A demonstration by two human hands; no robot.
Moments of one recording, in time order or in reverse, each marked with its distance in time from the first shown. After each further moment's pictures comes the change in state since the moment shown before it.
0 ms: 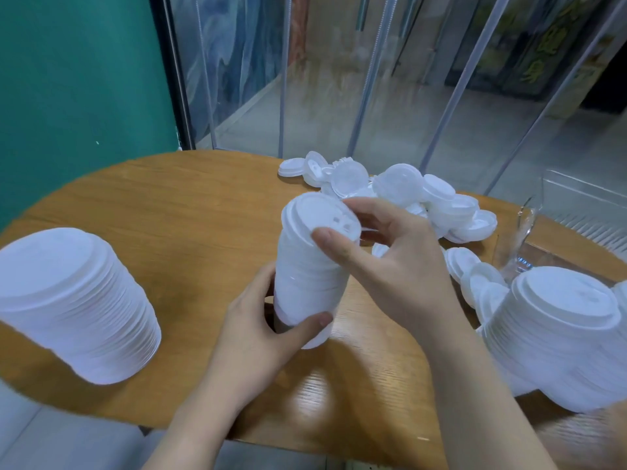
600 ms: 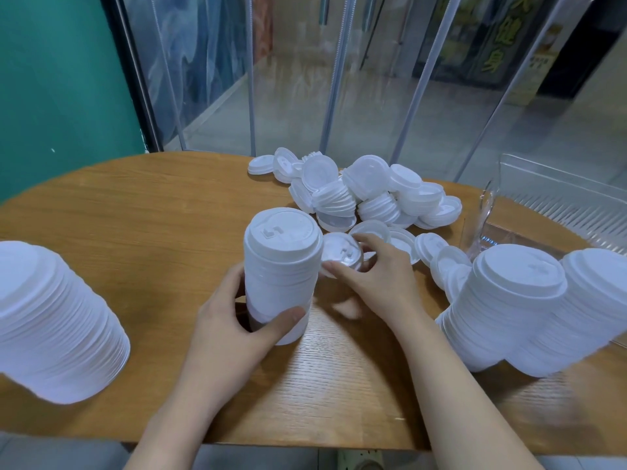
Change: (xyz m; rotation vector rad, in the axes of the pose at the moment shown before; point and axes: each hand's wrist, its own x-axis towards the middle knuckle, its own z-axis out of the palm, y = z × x) left_hand 0.000 0.000 0.001 0.028 0.000 -0.046; right_hand -0.002 0.113 -0.014 -0.360 0.095 0.295
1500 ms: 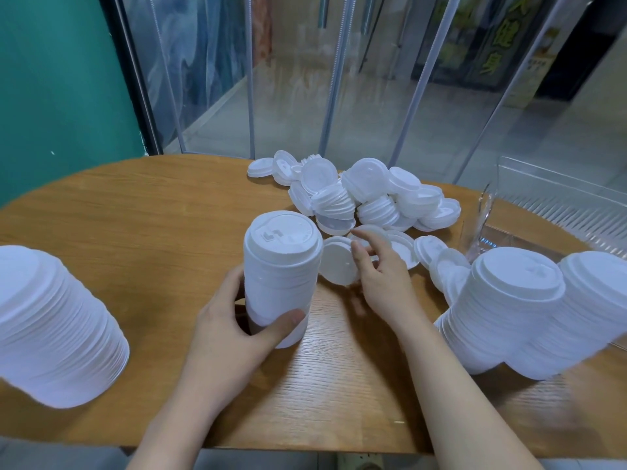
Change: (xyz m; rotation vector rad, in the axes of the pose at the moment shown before) left_hand 0.001 0.000 0.000 -0.016 -0.006 -0.004; right_hand 0.005 0.006 0.005 0.271 0.019 0.020
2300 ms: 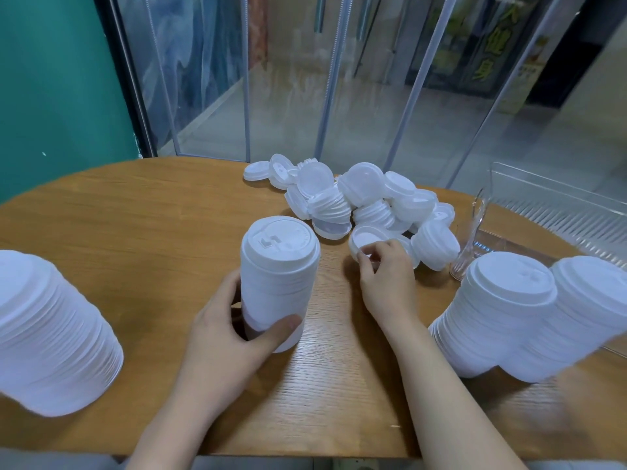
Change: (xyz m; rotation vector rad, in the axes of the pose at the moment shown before) left_hand 0.000 -0.005 0.001 -0.005 0.002 0.021; right_hand 0.010 0.013 0.001 -0.356 0.209 -0.086
